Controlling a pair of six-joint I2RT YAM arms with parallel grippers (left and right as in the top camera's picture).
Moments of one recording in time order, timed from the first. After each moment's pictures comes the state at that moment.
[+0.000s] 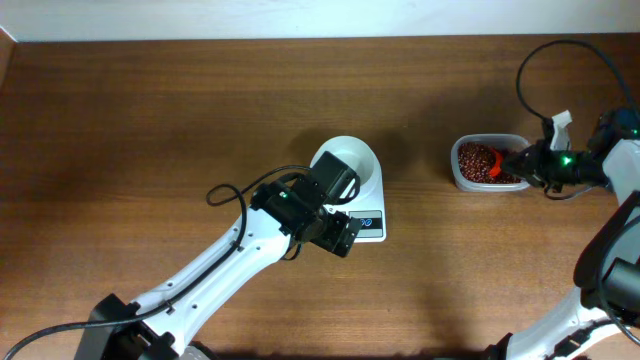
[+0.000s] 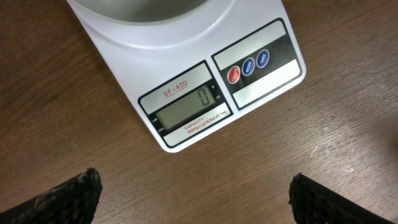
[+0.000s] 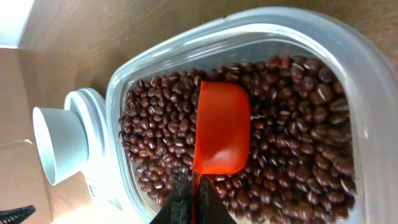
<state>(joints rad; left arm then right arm) -0.69 1.53 1.14 -0.85 -0.01 -0.18 -0.48 1.98 1.37 -0.88 -0.78 -0.16</state>
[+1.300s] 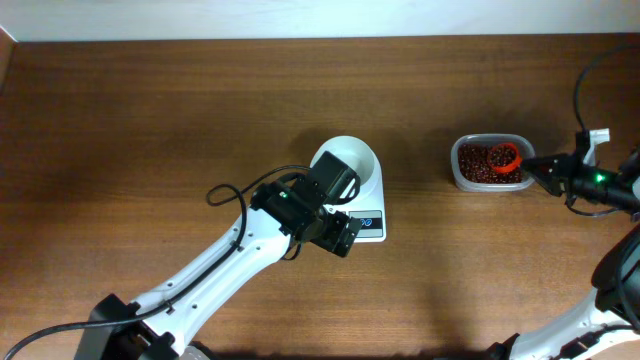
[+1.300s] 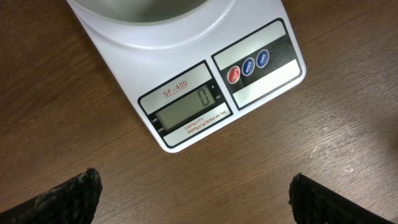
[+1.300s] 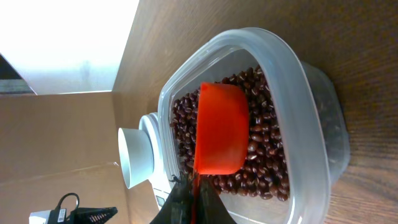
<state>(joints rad) -0.69 1.53 1.14 -0.85 -0.01 -0.18 -0.66 1.99 1.32 -0.88 -1.08 -0.13</state>
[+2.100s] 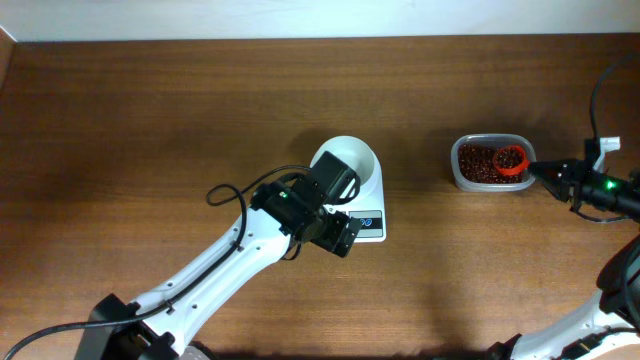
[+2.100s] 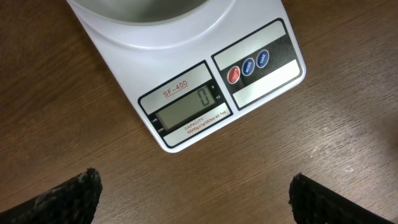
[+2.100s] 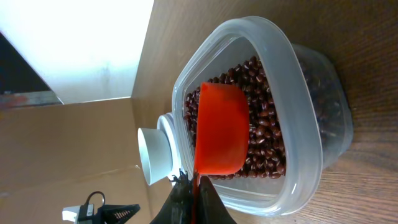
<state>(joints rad) -0.69 1.53 1.14 -0.85 -0.01 -0.18 -0.70 1.99 1.32 -0.95 -1.14 -0.14</state>
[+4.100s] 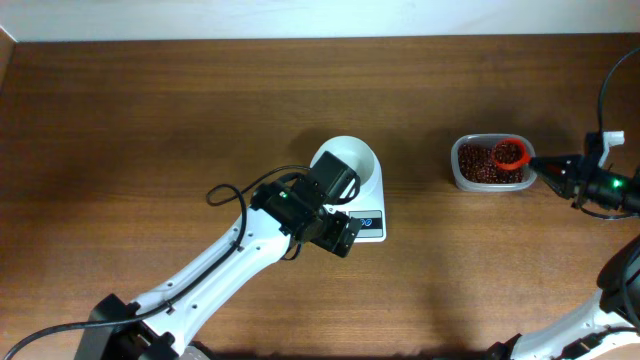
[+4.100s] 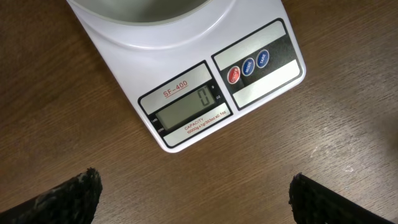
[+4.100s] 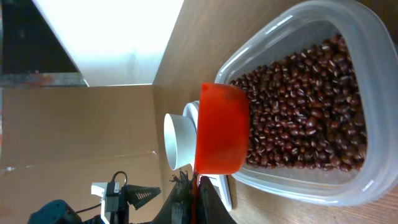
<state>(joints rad) -0.69 1.53 1.14 -0.85 -0.01 -0.18 -0.70 2.00 1.39 -1.17 -1.22 -0.32</state>
